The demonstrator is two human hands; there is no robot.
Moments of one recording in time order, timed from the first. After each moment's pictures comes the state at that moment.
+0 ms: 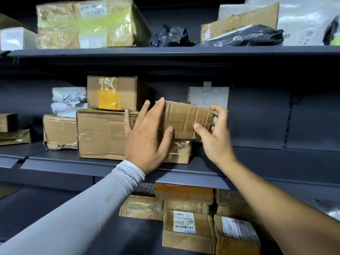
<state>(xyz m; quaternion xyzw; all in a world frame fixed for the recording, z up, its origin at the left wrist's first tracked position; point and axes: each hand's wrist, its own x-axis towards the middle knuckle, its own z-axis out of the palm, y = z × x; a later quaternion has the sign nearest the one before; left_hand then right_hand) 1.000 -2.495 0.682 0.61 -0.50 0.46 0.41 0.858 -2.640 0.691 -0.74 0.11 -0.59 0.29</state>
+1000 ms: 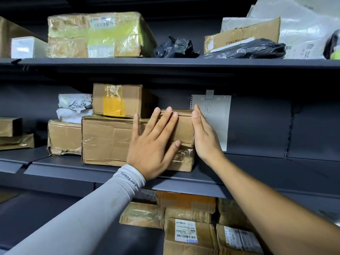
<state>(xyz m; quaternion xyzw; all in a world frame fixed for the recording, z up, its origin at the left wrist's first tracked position) 1.021 -2.500 0.680 0.62 -0.50 0.55 0.25 0.890 -2.622 0.718 -0.77 0.10 -0.53 0.35</state>
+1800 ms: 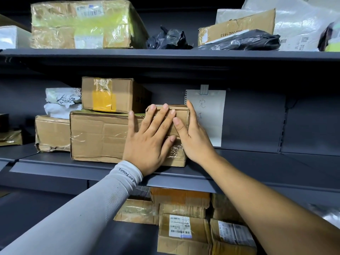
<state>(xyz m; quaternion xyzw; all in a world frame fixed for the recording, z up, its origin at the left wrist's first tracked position) 1.029 -2.524 0.672 0.61 -0.48 0.59 0.22 0.889 -2.631 0.704 -0.84 0.12 -0.48 0.23</state>
